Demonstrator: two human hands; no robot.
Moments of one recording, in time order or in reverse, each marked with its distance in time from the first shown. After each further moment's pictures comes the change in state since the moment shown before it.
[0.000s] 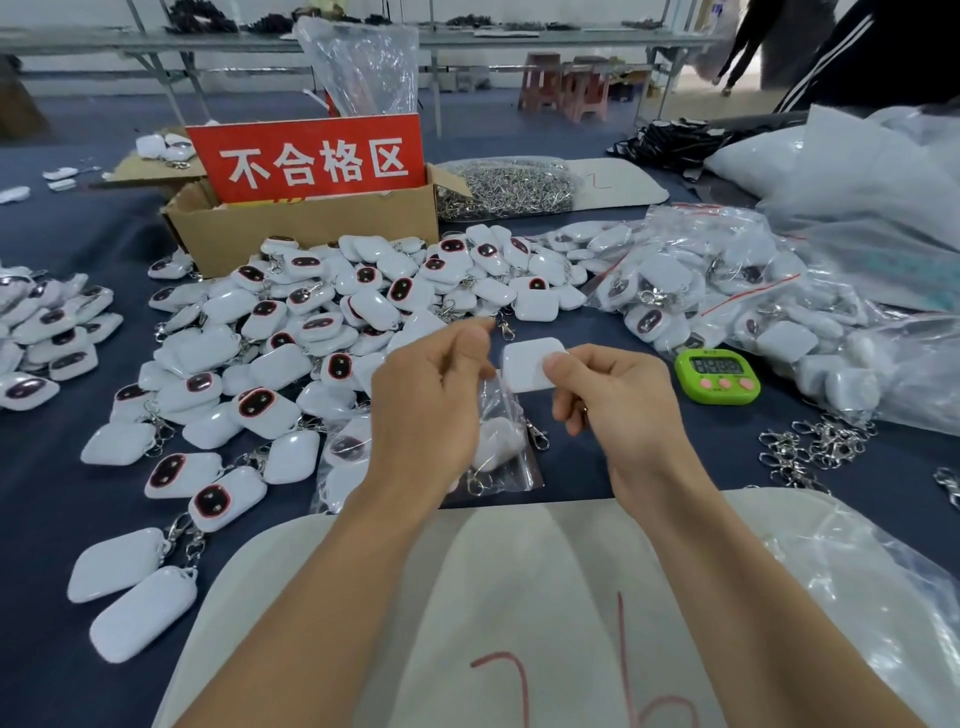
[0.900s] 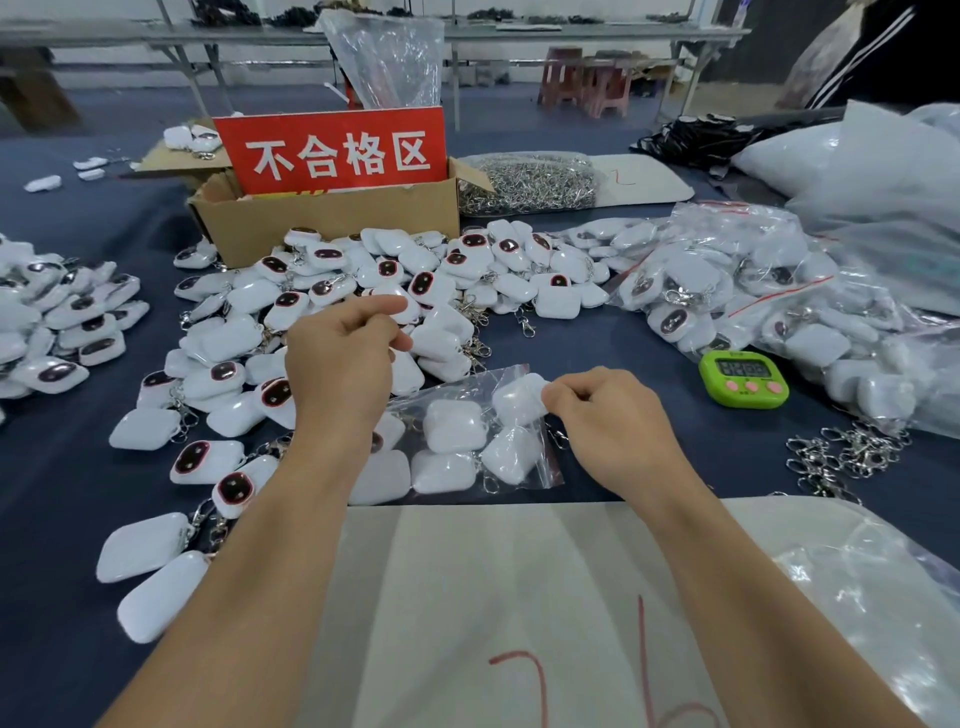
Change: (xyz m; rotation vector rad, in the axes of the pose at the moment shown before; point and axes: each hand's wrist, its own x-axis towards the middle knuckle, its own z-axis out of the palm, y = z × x) left_hand 0.035 -0.014 -0.055 -0.173 0.244 -0.303; right_hand 0.002 0.009 0.010 -0.757 -0.076 -0.019
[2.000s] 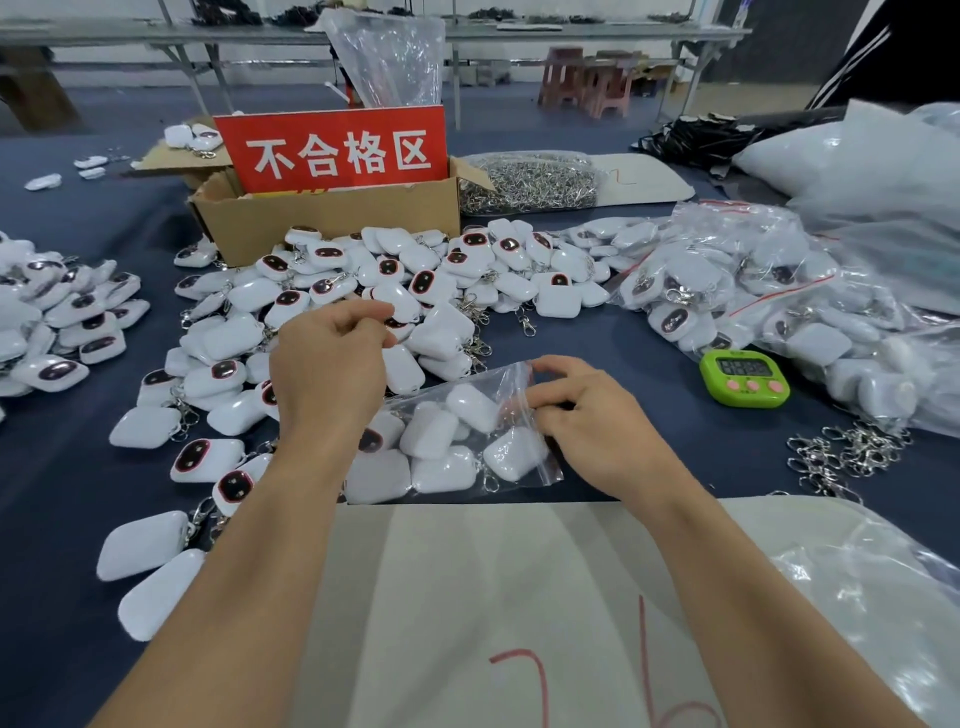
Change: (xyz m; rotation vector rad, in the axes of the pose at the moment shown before) left_hand 0.005 -0.004 -0.012 0.260 0.037 0.038; right_hand 0.005 0.003 0.008 0.093 -0.173 -0.173
